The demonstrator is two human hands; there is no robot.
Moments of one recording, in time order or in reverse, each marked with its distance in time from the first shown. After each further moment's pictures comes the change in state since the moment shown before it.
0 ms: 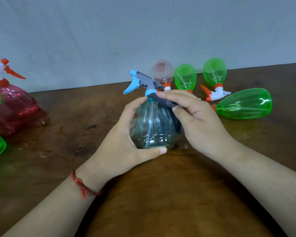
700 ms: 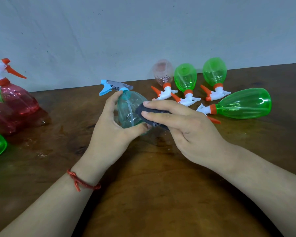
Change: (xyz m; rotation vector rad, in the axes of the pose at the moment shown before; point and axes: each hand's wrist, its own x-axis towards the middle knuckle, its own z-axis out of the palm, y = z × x) left_hand 0.010 -0.008 -0.014 -0.002 0.350 -0.160; right_hand -0.016 -0.015 0.004 -0.305 -0.205 -0.333
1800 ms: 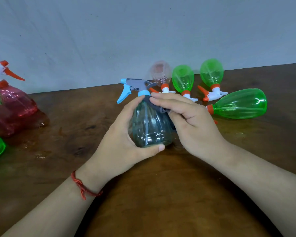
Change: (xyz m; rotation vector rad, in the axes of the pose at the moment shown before) left_hand -0.015 0.004 0.012 0.121 -0.262 0.212; right_hand 0.005 0.011 0.001 0.220 0.209 0.207
